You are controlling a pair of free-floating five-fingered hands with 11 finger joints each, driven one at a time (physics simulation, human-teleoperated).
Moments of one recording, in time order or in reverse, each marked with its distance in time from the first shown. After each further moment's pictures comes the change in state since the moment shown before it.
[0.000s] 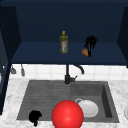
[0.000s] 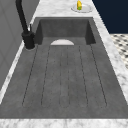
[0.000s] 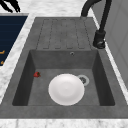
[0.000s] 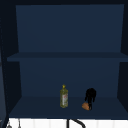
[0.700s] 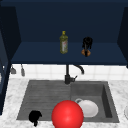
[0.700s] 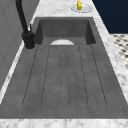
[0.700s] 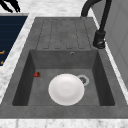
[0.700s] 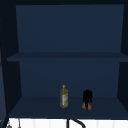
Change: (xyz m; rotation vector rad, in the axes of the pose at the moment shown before) left hand 0.000 0.000 0.000 0.000 0.000 0.000; right hand 0.022 -0.017 -0.086 -0.004 0.043 0.014
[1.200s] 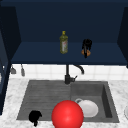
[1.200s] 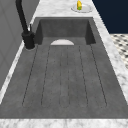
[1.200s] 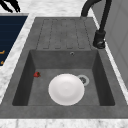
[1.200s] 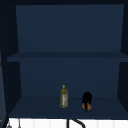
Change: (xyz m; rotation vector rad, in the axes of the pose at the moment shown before) left hand 0.000 0.000 0.000 0.000 0.000 0.000; right hand -0.001 0.006 -0.035 -0.013 -0.013 -0.013
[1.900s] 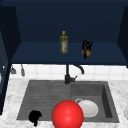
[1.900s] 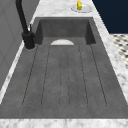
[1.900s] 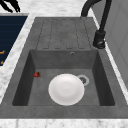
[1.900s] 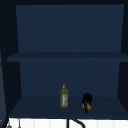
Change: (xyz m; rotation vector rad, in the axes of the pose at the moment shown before) left hand 0.000 0.000 0.000 0.000 0.000 0.000; right hand -0.002 0.014 0.006 -0.096 -0.012 -0.005
